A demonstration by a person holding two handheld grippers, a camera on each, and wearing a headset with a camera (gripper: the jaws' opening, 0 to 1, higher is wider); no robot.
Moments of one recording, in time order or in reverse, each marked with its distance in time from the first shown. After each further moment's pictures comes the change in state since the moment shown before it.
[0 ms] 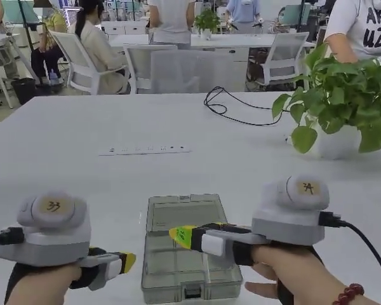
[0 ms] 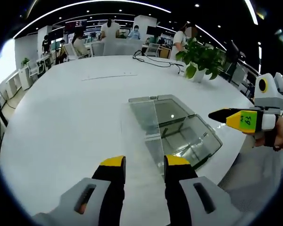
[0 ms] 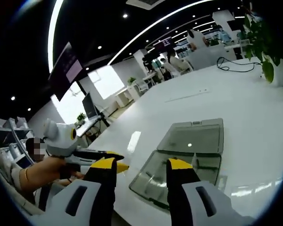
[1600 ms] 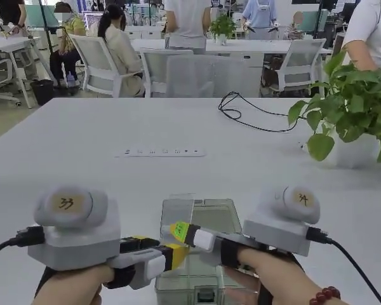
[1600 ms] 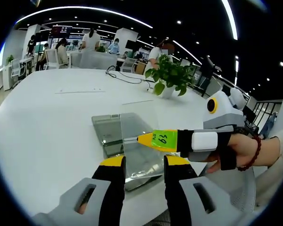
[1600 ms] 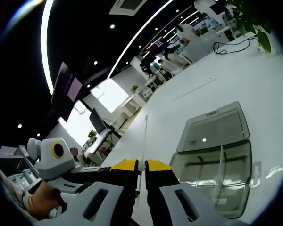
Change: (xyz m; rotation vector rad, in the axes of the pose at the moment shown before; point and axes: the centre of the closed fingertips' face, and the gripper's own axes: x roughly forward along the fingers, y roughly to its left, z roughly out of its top) left arm -0.018 -0.071 0.026 -0.025 -0.114 -0.243; right arm 0.029 0.022 0.003 0.210 -0.069 0.084
